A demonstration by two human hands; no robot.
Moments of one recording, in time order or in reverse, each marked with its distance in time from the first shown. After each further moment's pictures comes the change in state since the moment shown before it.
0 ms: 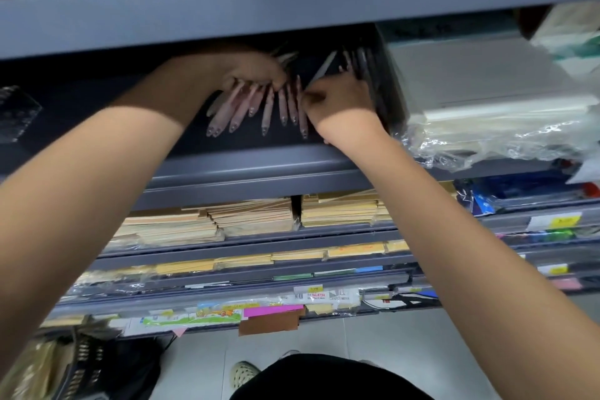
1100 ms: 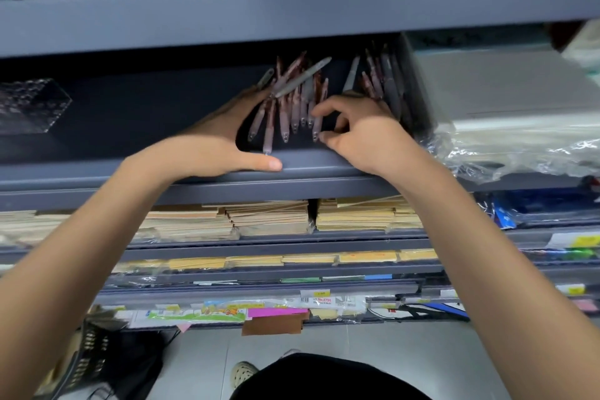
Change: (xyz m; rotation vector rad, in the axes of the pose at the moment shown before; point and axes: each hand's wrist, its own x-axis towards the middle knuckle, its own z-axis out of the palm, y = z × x) left_hand -0.026 -0.125 0.013 0.210 0.103 0.471; right_hand -0.017 0.015 -0.005 -0.037 -0.167 -0.233
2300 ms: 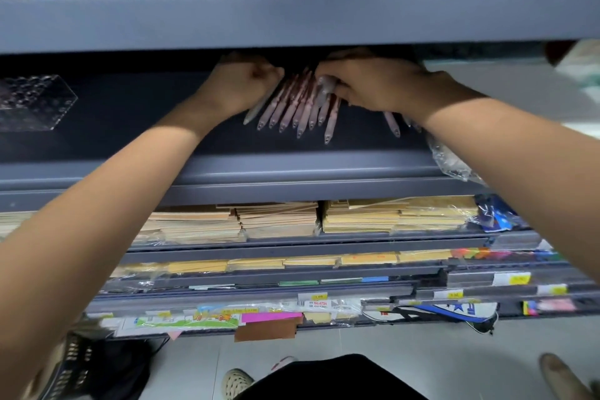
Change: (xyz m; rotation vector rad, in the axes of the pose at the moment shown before) left_hand 0.073 -0.011 -0.024 -0.064 0.337 -0.072; right_hand 0.078 0.002 -0.036 -0.556 -0.174 -0.462
